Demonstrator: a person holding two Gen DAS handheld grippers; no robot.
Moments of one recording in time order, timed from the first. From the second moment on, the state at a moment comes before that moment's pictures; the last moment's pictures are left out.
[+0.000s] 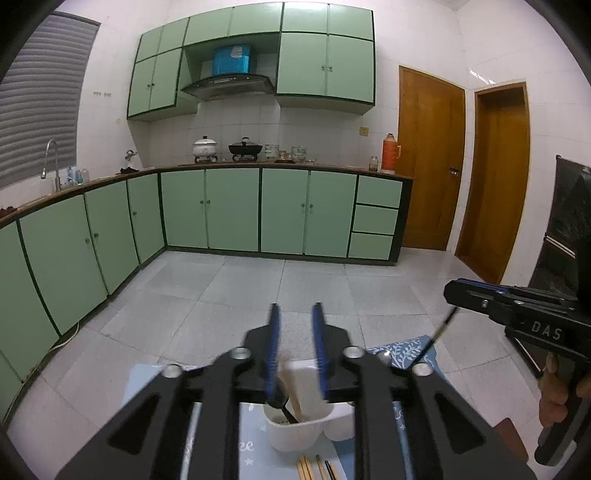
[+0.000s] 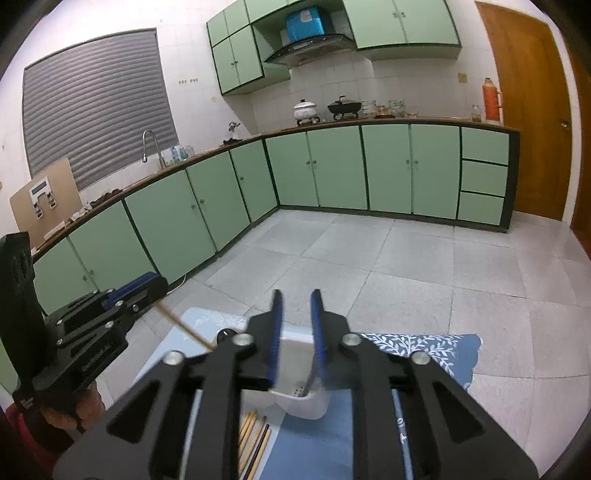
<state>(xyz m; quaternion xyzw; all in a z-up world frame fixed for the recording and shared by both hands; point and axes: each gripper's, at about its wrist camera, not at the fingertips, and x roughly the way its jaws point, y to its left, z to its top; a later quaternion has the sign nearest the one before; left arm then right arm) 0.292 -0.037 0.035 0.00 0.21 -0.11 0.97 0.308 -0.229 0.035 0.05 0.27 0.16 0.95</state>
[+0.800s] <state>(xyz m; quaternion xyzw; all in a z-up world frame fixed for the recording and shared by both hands) 0.134 0.003 -0.073 -0.01 0.33 -0.08 0.94 0.120 -0.222 -0.095 0.05 0.30 0.08 0.95</state>
